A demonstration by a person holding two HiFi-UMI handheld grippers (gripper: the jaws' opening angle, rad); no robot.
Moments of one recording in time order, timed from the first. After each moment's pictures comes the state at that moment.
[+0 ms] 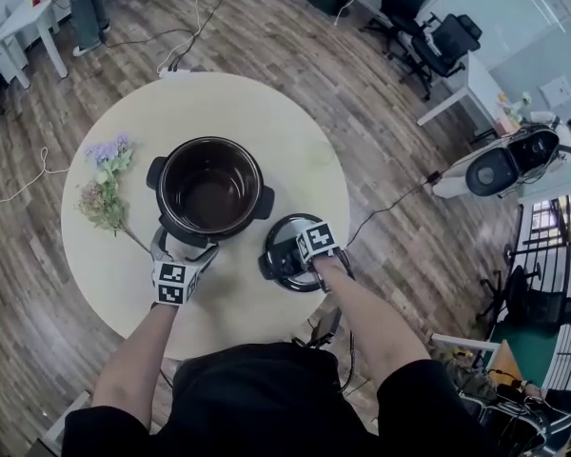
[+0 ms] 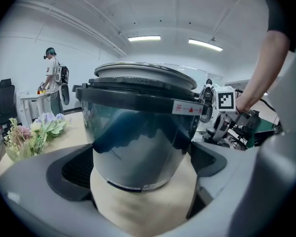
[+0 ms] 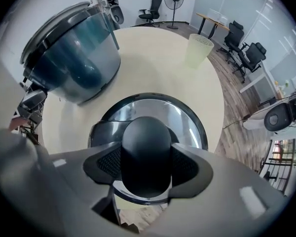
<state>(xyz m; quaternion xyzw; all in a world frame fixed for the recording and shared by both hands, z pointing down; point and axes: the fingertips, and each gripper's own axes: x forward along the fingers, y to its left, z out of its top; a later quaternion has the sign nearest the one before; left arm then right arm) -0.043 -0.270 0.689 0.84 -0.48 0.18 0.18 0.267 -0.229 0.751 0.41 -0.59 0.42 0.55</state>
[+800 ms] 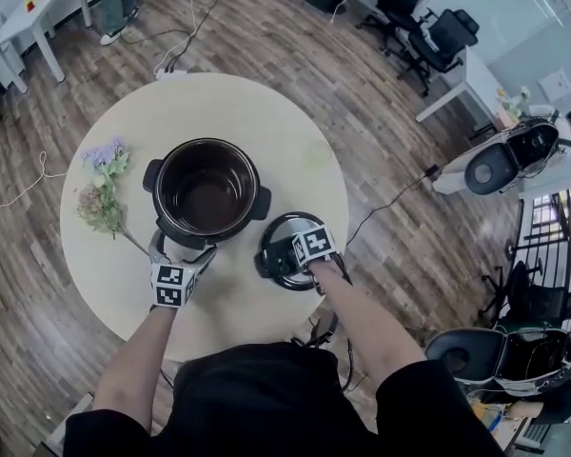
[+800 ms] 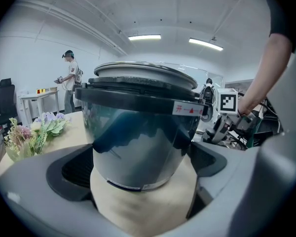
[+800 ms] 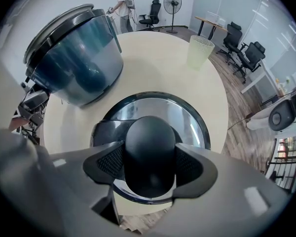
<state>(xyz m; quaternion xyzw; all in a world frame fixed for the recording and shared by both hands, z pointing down) -0.041 -0.270 0.690 0.84 -0.48 0.18 0.18 0.261 -0.228 0.758 0.42 -0.61 0.42 0.52</state>
